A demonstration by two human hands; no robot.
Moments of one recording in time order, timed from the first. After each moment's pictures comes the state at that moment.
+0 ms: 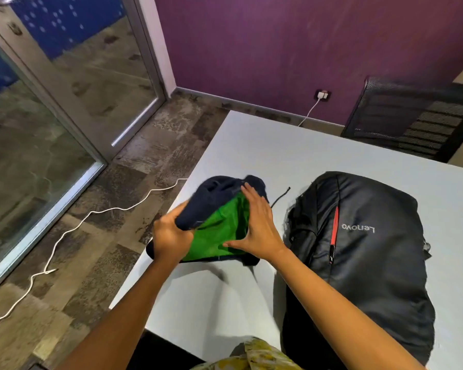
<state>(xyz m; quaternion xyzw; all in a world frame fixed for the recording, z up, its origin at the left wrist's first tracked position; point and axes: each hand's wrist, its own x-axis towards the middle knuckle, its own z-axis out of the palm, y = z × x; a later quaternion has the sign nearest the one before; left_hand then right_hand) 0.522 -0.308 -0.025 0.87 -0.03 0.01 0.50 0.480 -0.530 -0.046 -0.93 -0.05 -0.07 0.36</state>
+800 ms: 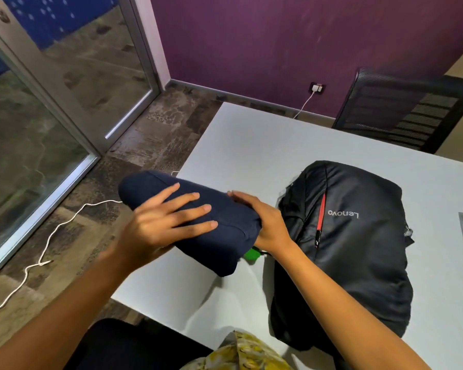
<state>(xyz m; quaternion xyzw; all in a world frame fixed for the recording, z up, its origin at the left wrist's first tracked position) 0.489 -0.282 0.075 0.76 -0.59 0.23 0.15 0.439 -0.546 -0.011 -0.85 -0.15 -0.20 0.47</state>
